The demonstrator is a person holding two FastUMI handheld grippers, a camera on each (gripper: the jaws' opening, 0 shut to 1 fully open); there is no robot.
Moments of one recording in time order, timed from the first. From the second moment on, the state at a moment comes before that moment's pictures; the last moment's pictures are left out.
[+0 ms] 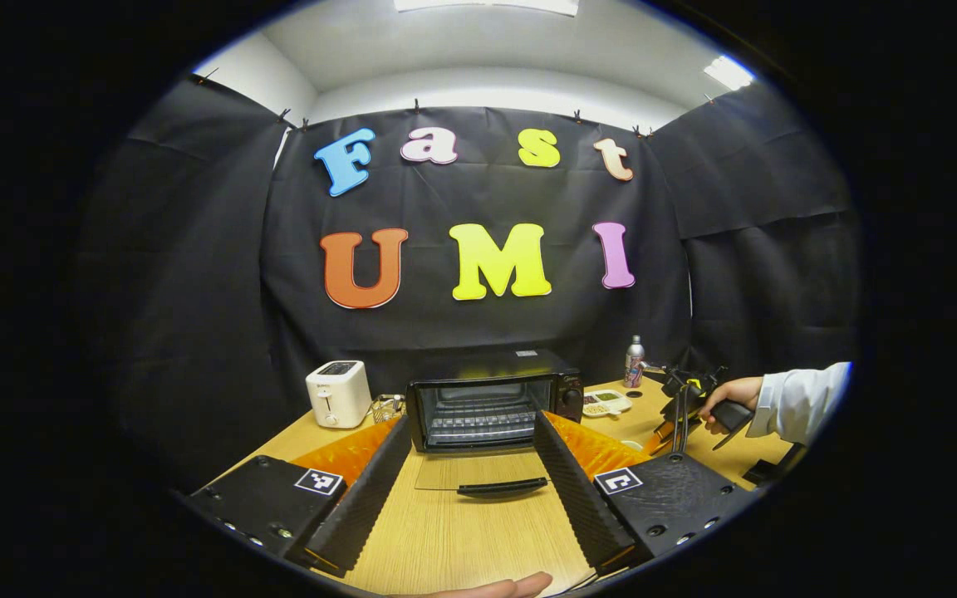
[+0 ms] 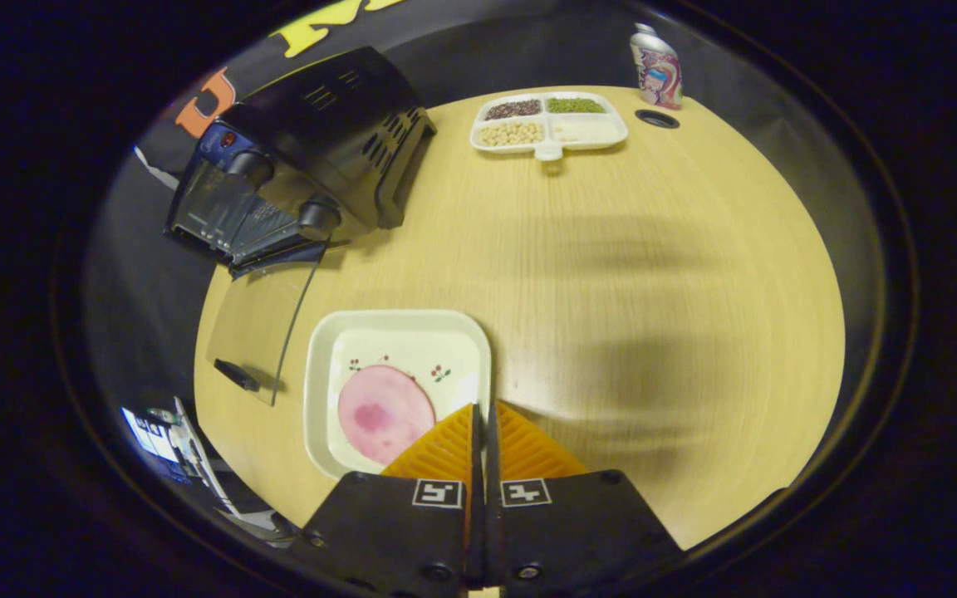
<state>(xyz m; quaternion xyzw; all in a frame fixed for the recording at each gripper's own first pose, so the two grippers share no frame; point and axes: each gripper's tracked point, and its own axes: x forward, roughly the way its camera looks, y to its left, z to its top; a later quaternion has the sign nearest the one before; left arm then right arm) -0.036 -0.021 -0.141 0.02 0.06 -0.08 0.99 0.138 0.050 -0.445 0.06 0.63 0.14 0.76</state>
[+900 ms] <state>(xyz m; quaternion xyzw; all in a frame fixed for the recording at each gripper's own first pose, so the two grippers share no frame) -0.039 -0.030 -0.138 0.03 0.08 -0.08 0.99 0.120 0.019 -0.431 0.29 0.61 0.20 0.71</state>
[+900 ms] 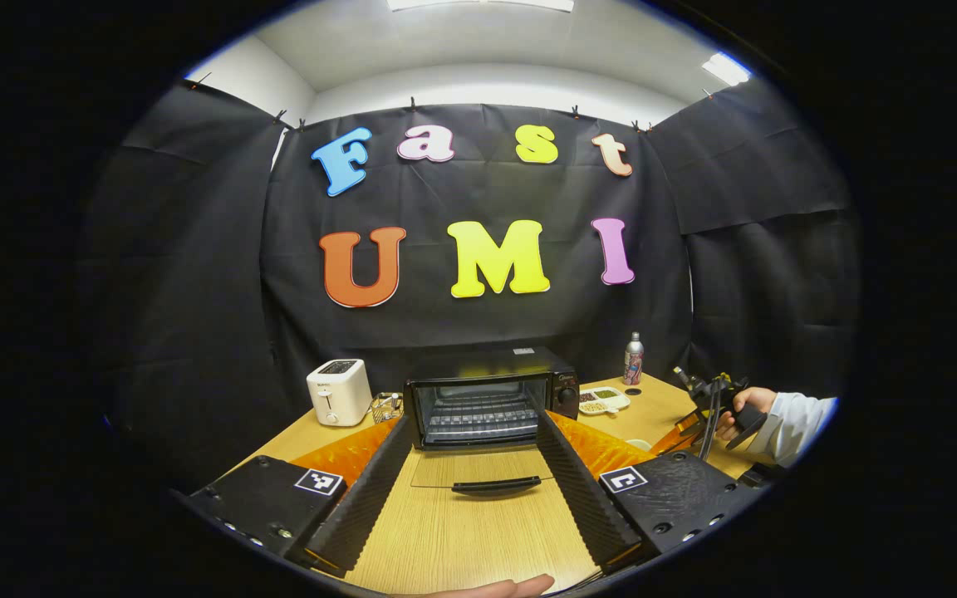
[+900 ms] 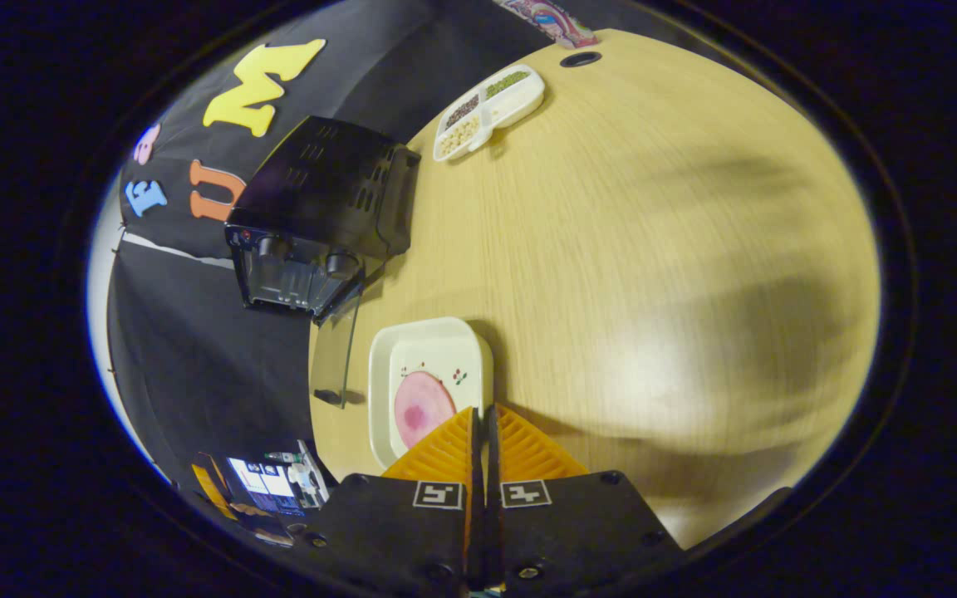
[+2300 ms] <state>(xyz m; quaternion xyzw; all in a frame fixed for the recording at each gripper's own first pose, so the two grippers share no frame) -0.061 0.066 -0.141 0.06 0.05 -0.01 1.00 0.081 0.201 -0.285 0.24 0.57 0.22 0.75</state>
